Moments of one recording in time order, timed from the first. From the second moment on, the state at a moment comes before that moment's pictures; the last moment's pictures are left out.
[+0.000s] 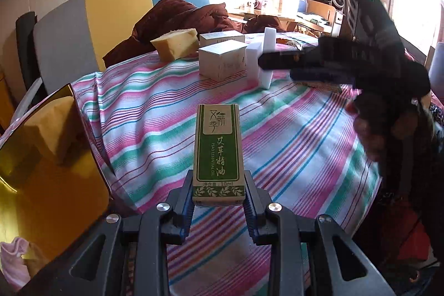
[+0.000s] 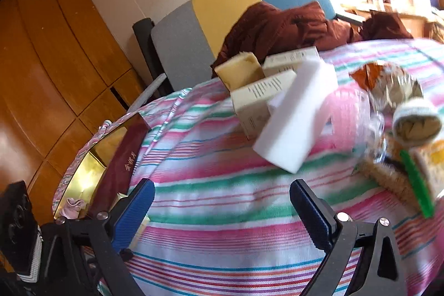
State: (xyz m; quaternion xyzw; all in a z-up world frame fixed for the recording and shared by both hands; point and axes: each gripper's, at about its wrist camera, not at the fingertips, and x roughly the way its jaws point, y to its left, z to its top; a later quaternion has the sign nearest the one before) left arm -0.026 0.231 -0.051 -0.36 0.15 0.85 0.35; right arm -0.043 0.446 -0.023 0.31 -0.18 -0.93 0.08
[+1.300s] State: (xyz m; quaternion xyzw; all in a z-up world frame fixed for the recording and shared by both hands) left arm -0.038 0.230 -0.079 -0.33 0.06 0.83 0.44; right arm -0.330 0.410 -0.038 0.49 0.10 -0.86 0.01
